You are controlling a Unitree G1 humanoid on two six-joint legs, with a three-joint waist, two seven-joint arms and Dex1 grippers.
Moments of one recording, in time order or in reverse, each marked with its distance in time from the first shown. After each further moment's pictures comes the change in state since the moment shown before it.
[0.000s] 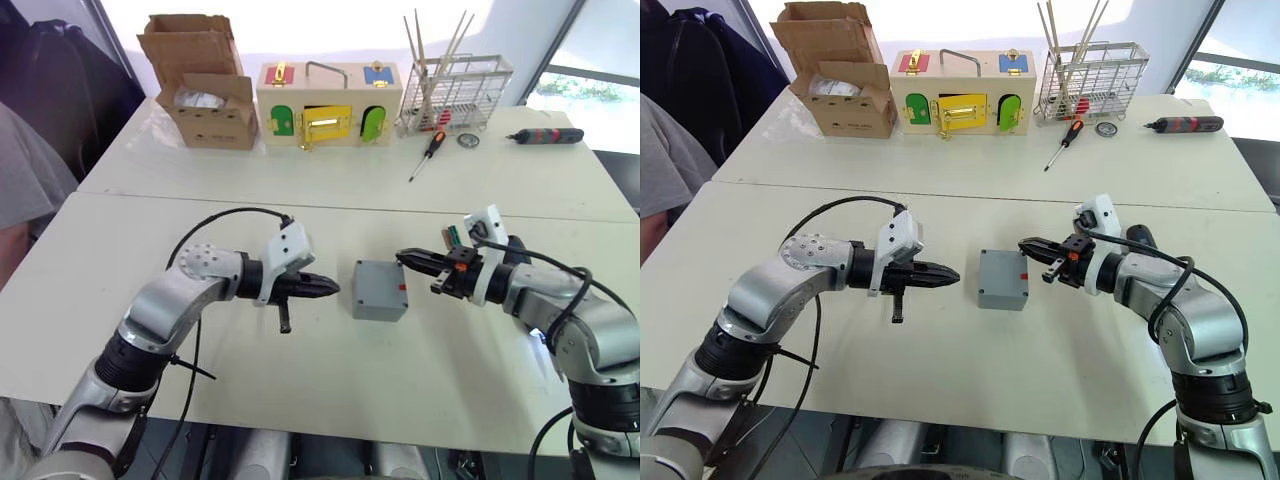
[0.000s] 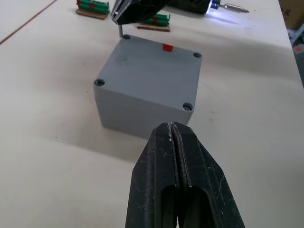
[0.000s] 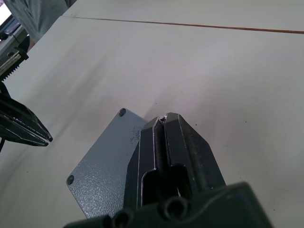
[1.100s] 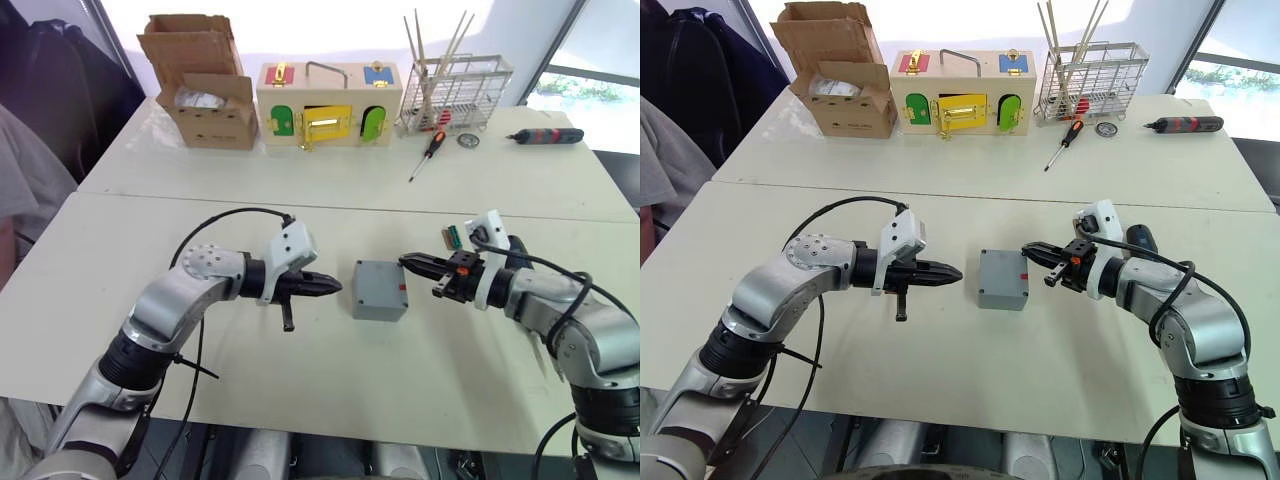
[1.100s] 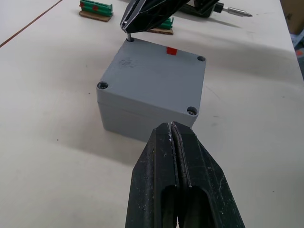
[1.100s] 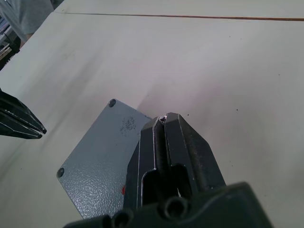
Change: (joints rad) left arm 0.000 -0.002 -0.009 0.020 -0.003 -0.008 0.012; right arm 0.023 -0.010 0.004 0.009 -0.007 -0.008 -0.007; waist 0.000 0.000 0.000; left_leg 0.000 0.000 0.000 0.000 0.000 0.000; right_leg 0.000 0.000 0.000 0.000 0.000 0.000
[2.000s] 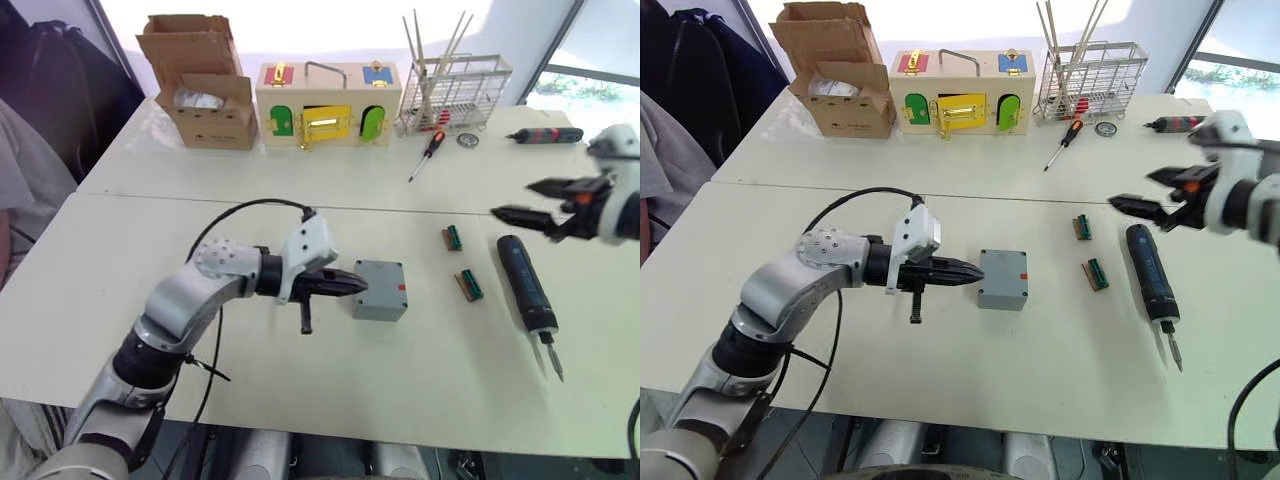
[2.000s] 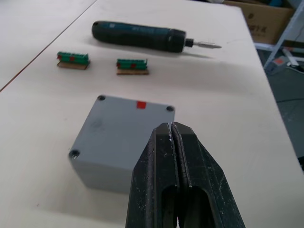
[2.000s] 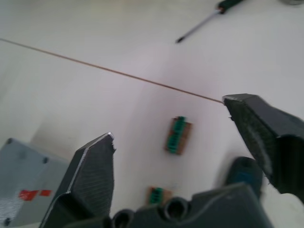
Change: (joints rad) left arm -0.036 -0.081 -0.017 -0.082 -0.032 -0.011 0.002; right arm -0.307 -0.534 -0.076 0.289 -0.043 0.187 0.147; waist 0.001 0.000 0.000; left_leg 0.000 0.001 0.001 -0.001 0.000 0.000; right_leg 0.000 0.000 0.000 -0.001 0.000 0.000
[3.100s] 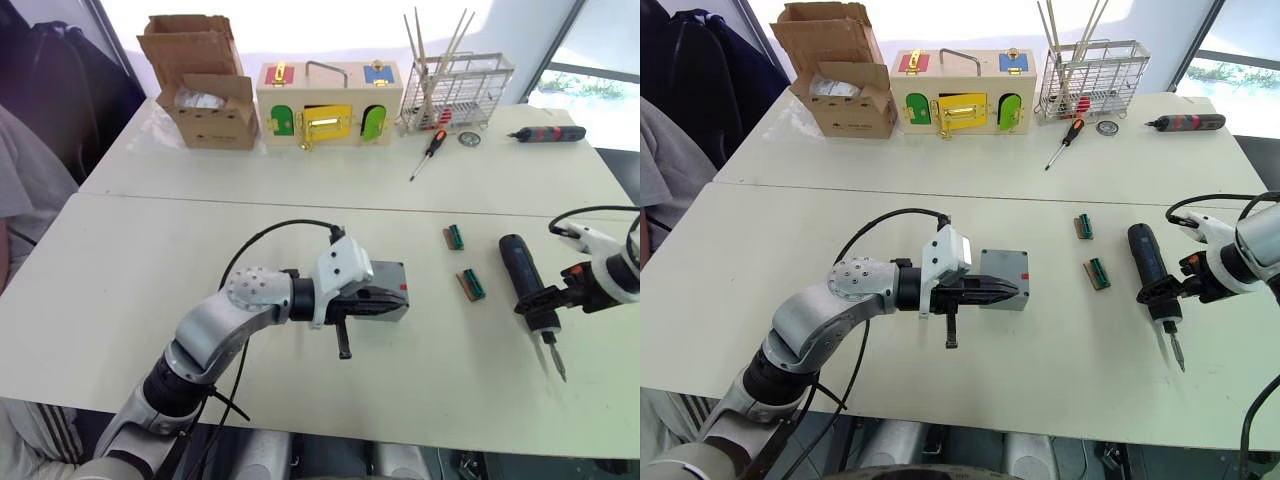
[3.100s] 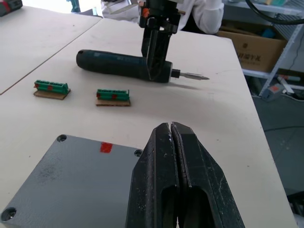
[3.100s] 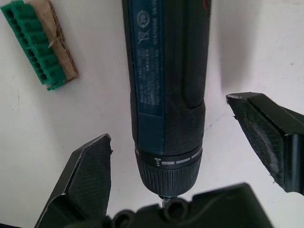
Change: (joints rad) left arm 0.089 -0.129 -0.084 -0.088 0.000 -0.010 0.186; right arm -0.225 -0.049 0.695 0.391 -0.250 0.332 0.370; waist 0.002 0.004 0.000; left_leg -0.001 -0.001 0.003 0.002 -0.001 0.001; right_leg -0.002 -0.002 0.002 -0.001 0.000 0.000
